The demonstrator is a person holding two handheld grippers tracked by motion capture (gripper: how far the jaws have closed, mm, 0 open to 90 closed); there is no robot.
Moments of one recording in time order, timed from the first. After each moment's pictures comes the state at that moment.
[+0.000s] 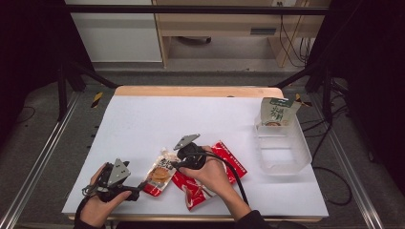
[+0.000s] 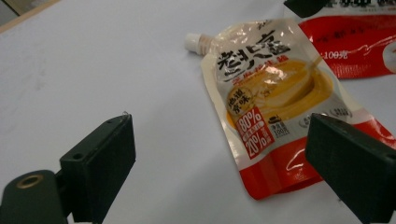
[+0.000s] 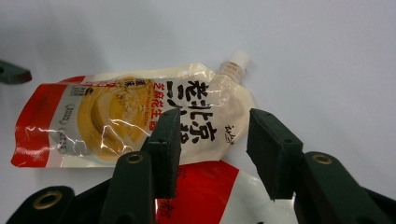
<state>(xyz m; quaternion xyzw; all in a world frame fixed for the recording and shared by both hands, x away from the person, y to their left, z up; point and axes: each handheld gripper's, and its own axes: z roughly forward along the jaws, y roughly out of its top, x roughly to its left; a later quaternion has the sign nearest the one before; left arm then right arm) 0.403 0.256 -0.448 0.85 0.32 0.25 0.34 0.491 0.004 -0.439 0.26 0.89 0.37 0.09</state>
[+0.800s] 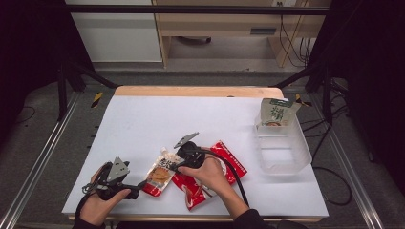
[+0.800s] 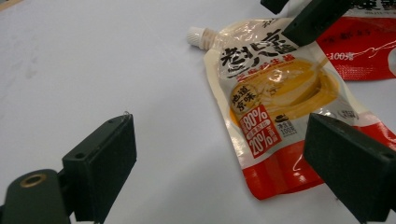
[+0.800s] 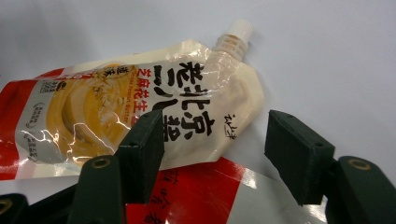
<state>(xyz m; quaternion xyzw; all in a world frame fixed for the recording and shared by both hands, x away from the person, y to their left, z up) 0.410 0.263 -0.448 0.84 0.35 0.23 0.35 0.506 0.008 -0.461 0.29 0.89 0.36 0.05</state>
